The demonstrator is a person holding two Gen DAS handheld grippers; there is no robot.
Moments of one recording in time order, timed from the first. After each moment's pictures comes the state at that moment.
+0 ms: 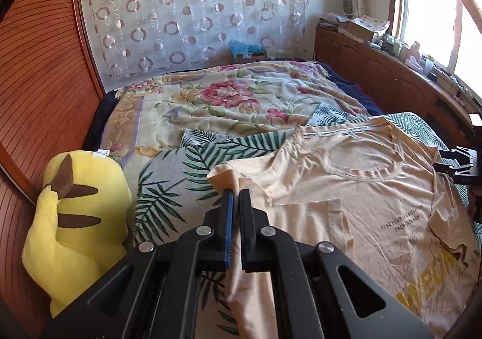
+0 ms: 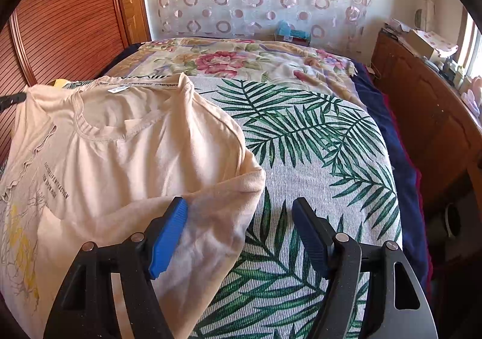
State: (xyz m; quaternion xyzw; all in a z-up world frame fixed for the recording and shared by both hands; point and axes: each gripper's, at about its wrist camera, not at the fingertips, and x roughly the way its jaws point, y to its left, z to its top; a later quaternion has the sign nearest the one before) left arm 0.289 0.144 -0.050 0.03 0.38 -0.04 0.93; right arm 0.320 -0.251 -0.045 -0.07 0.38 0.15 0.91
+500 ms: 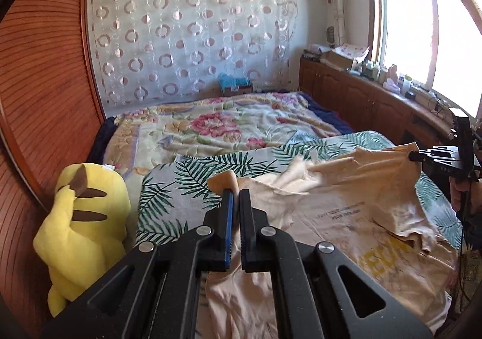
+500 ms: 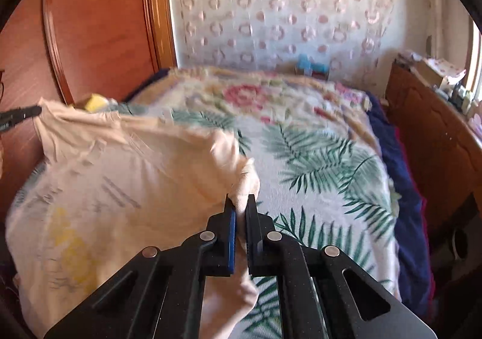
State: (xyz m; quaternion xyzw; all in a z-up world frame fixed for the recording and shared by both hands) left arm 0.171 0.121 0.011 0.02 0.29 -0.06 0.95; right arm 0.233 -0.242 0.018 -0.07 0.29 0.21 0.93
